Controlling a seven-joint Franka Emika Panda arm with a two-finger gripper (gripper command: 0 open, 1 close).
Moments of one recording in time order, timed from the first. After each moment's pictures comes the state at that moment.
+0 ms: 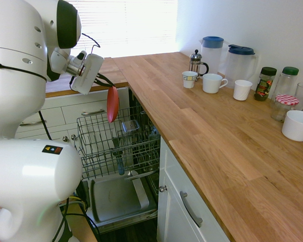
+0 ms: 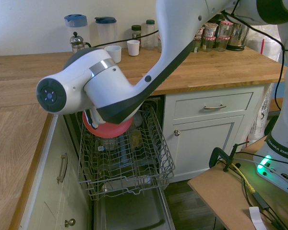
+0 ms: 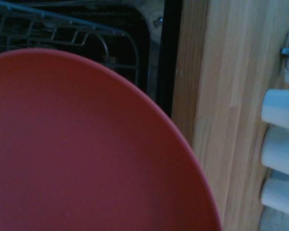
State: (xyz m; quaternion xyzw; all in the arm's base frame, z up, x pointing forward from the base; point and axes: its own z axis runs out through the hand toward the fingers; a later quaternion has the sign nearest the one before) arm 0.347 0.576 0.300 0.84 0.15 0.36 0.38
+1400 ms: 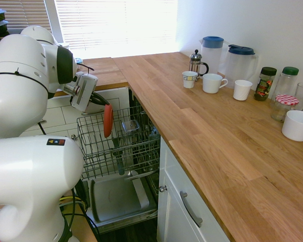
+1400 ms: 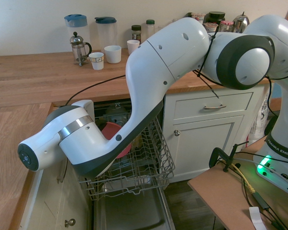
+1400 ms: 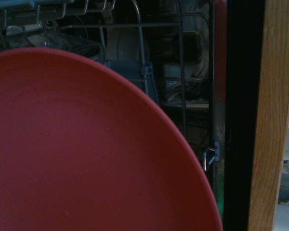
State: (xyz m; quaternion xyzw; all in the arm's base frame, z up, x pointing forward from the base) arm 0.342 0.618 0.201 0.83 0.01 0.36 0.42
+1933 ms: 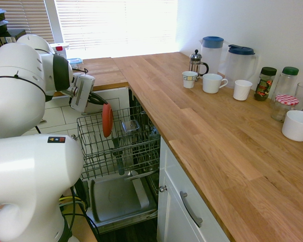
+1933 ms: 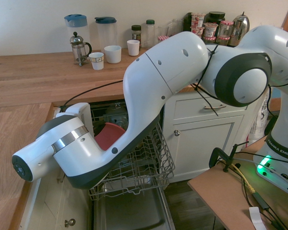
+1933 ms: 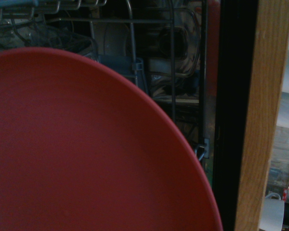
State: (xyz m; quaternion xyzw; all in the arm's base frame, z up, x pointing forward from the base) arm 0.339 0.630 0.189 0.82 0.01 0.36 0.45
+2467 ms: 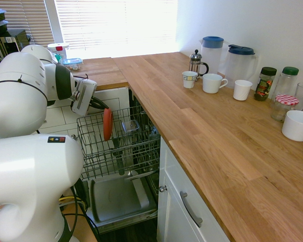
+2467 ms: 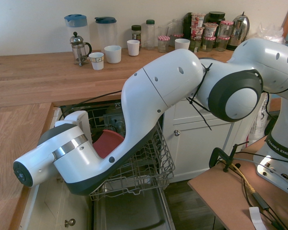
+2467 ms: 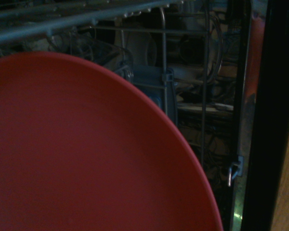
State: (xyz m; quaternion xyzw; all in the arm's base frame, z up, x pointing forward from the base) arm 0.341 0.643 0.166 0.83 0.04 0.35 0.43
